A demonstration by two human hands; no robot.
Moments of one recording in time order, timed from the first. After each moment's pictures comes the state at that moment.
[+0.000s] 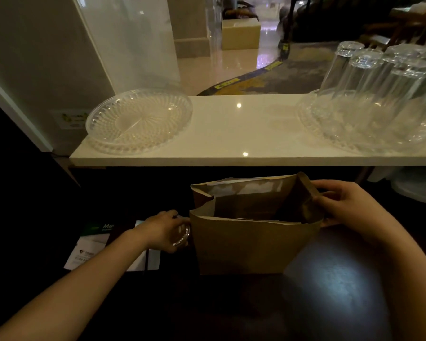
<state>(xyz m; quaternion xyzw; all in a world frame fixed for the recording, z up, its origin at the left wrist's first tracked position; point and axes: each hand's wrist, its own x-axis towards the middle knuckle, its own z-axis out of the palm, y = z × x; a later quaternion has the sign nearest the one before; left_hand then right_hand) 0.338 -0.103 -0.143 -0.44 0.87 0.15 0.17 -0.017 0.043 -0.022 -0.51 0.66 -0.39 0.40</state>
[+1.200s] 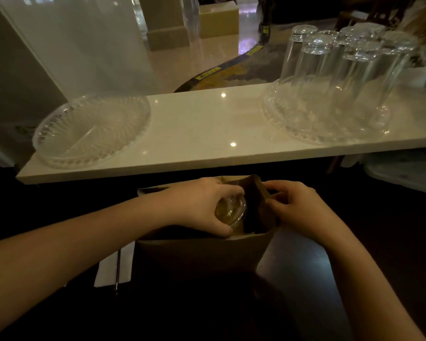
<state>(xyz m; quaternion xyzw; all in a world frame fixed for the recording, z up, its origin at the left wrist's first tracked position) 0.164 -0.063 0.006 -0.28 0.93 0.21 0.13 -0.017 0.044 -0.021 -0.56 0.64 -0.38 0.37</state>
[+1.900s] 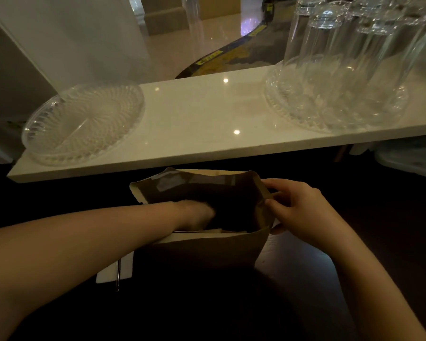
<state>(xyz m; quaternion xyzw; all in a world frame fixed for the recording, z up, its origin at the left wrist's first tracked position) 0.159 -0.093 -0.085 -0.30 0.85 0.16 0.40 -0.014 0.047 -0.026 -0.54 0.62 -0.40 0.40</state>
